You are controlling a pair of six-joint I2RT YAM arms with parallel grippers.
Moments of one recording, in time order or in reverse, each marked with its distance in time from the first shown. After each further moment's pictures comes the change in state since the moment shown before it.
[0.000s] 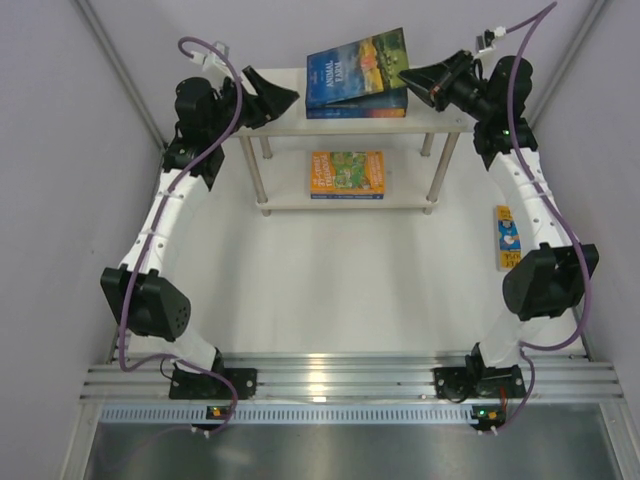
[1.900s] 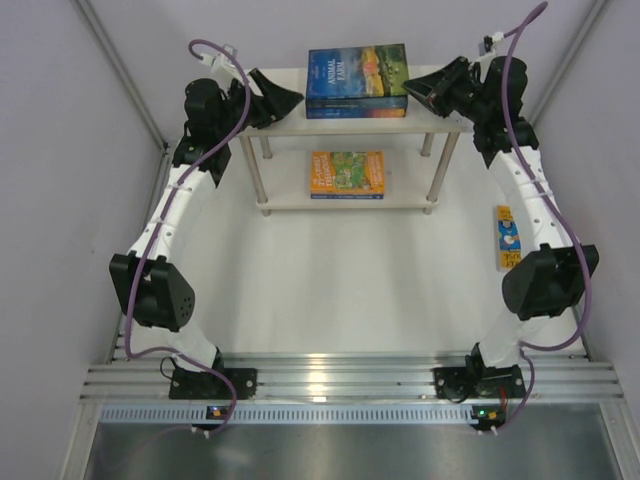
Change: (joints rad) left arm 0.000 0.073 -0.005 0.074 0.030 -0.011; right arm 0.007 0.009 0.034 -0.203 0.146 -0.203
